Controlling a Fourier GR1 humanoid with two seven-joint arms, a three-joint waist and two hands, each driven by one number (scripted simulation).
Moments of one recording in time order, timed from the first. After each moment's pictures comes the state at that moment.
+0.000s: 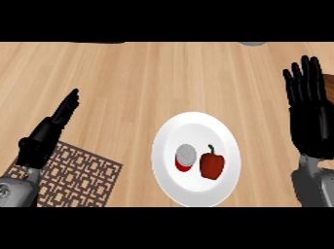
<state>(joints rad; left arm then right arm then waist) -0.16 0.48 -0.25 -1.41 0.15 0.10 -0.08 -0.21 -0.19 0.00 -1.65 -0.30 -0.18 -0.12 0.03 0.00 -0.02</state>
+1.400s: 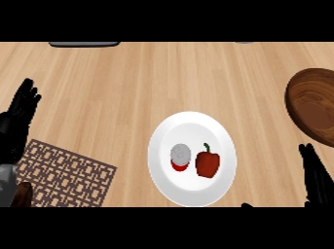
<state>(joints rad) -0.13 0.48 -0.06 -1.50 0.22 0.24 0.05 0.35 -0.23 0.47 -2.20 1.15 -0.36 0.77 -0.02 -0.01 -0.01</state>
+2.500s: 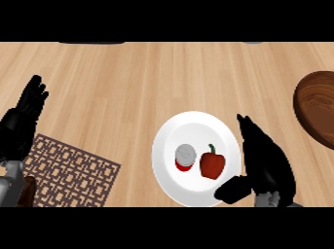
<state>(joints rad) -0.15 0.44 -0.07 -1.52 0.18 0.23 0.09 -0.12 -0.01 0.35 -1.95 0.90 0.40 1.06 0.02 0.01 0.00</state>
